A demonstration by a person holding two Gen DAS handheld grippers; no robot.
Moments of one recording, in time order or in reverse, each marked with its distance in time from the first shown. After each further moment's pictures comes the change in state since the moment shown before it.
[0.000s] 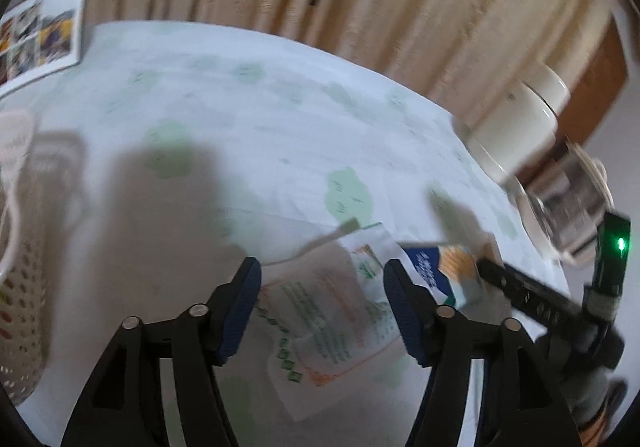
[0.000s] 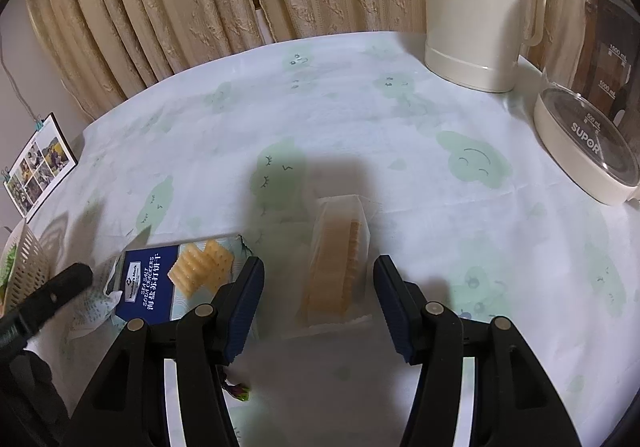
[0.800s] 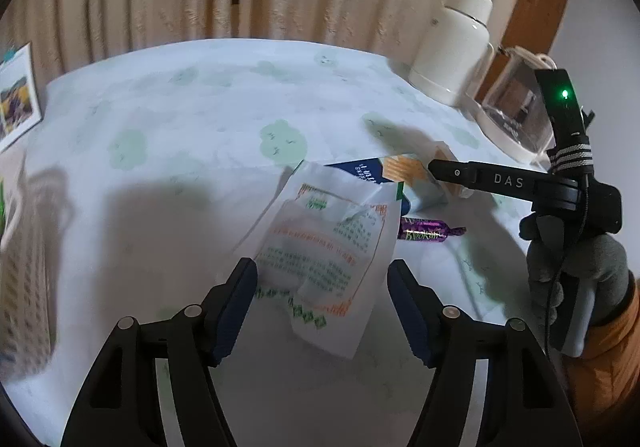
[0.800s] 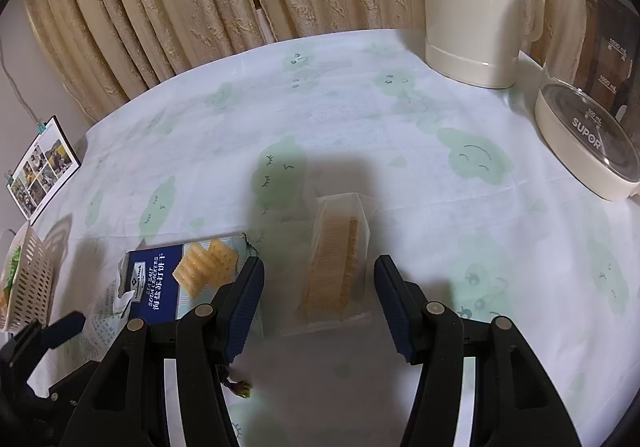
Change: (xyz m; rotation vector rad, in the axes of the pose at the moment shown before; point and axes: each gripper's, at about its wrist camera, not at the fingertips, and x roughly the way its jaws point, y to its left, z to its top) left arm -0.019 -0.037 -0.038 0.281 0.057 -0.015; right arm 0.001 -0.002 0.002 0.010 0.006 0.018
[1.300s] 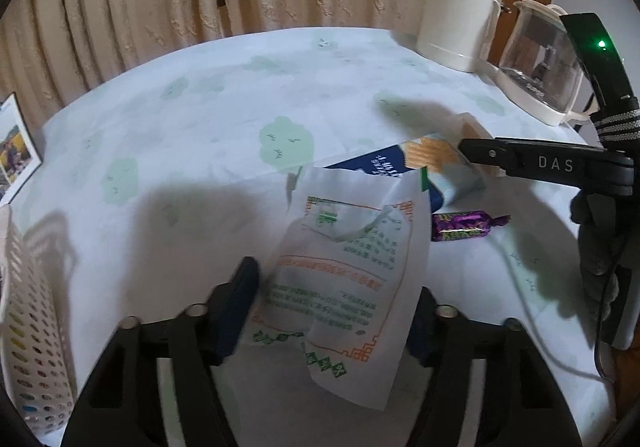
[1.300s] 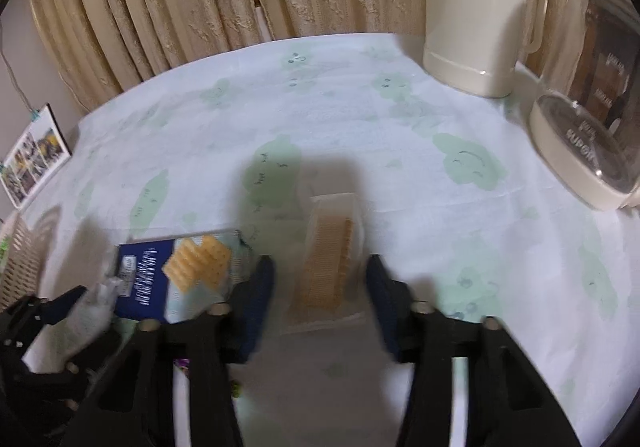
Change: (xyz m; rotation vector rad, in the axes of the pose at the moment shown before) left arm 0.029 -0.008 0.008 0.098 0.029 0.127; right arm 0.000 0.005 -0.003 -0.044 -0.012 -0.072
